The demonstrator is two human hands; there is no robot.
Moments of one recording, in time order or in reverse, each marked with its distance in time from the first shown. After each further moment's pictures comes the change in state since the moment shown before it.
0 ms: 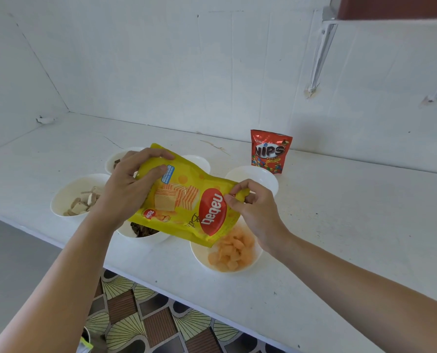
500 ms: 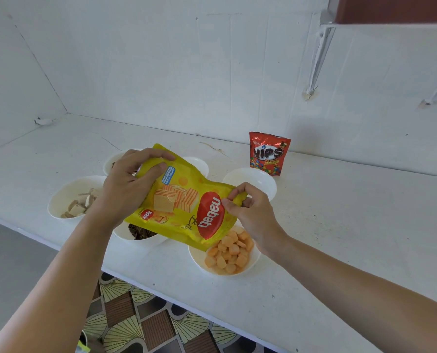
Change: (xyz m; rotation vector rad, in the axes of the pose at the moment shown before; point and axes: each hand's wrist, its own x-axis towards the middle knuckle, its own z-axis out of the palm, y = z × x) left_hand 0.005 0.004 0.002 0.043 0.011 0.025; right_hand 0.002 0.004 0.001 -0.028 -0.036 0.052
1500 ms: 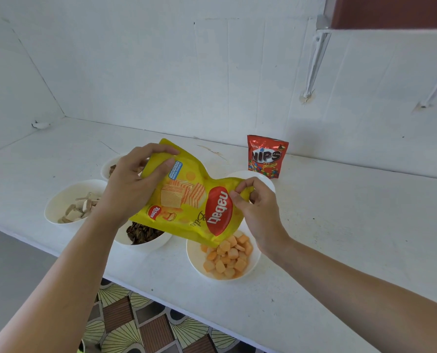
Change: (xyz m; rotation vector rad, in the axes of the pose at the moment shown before) left_hand 0.005 0.015 0.007 -0.028 0.003 0.071; right_hand 0.005 -0.003 -0.004 0.068 0.123 -0.138
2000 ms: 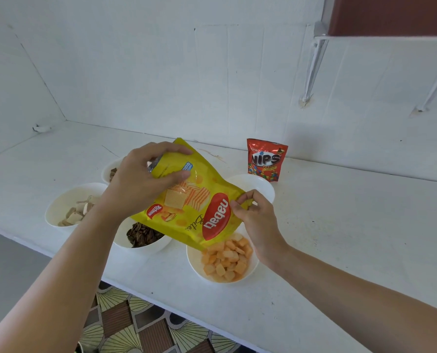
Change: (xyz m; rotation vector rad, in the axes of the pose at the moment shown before) left_hand 0.007 0.019 -0.002 0.103 -0.112 0.071; right_hand -0.006 0.008 0.002 0.111 -0.012 0.178
